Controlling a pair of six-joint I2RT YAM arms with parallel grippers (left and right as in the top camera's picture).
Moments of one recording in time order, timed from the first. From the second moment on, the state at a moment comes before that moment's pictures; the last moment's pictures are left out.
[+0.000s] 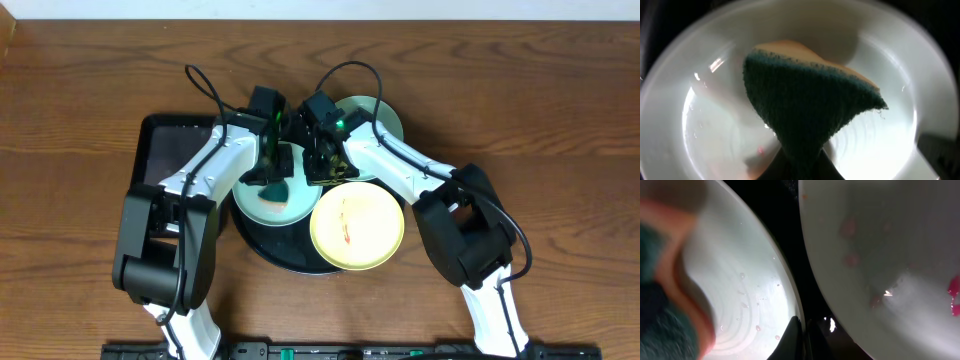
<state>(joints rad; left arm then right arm) -0.26 1.90 1.26 -0.77 0.05 -0.35 0.66 2.24 1.70 -0.83 -0.18 0.51</state>
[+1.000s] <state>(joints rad) -0.14 1.90 1.40 -0.99 0.10 -0.29 0.66 2.24 1.70 -0.83 -0.18 0.51</state>
